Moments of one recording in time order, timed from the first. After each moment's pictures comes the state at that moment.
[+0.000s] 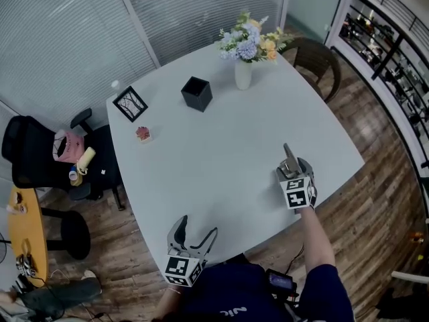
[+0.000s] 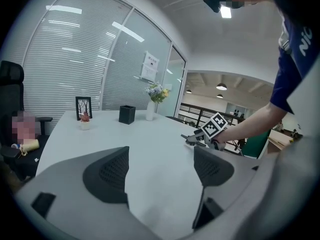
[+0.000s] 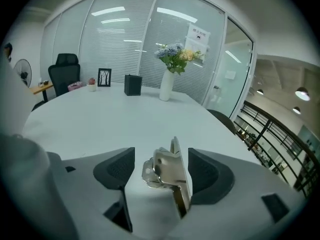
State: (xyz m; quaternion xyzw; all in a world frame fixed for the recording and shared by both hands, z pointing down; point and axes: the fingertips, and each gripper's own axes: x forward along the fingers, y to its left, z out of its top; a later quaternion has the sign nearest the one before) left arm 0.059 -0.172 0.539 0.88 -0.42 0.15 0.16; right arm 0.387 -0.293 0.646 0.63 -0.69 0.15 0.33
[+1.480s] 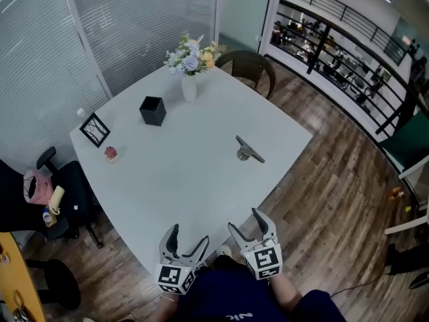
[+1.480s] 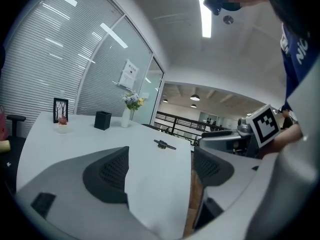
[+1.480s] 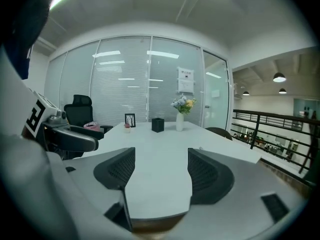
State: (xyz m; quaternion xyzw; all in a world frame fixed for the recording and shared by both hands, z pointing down) left arm 0.056 -0.097 0.516 0.94 -0.29 0.08 0.14; right arm 0.196 -0.059 0.510 0.68 -0.72 0.10 0.14
